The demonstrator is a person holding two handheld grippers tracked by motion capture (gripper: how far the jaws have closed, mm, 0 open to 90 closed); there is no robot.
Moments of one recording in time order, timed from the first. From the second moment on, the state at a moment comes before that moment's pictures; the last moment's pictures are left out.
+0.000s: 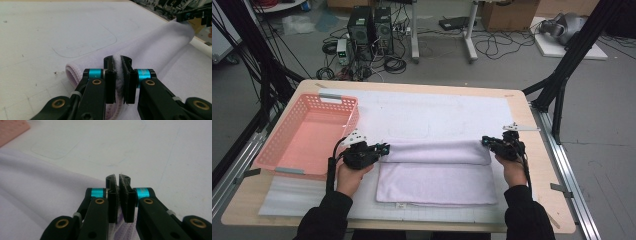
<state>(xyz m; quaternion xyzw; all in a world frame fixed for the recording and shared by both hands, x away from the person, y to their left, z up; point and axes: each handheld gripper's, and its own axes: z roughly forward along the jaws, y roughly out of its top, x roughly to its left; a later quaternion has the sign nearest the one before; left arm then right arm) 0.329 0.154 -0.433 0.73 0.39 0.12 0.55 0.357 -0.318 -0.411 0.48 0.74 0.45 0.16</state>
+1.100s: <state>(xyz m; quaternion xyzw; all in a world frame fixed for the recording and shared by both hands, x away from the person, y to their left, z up) 0.237 0.165 -0.429 0.76 0.34 0.11 0.55 0.231 -0.335 -0.412 0.44 0.74 0.49 0.16</state>
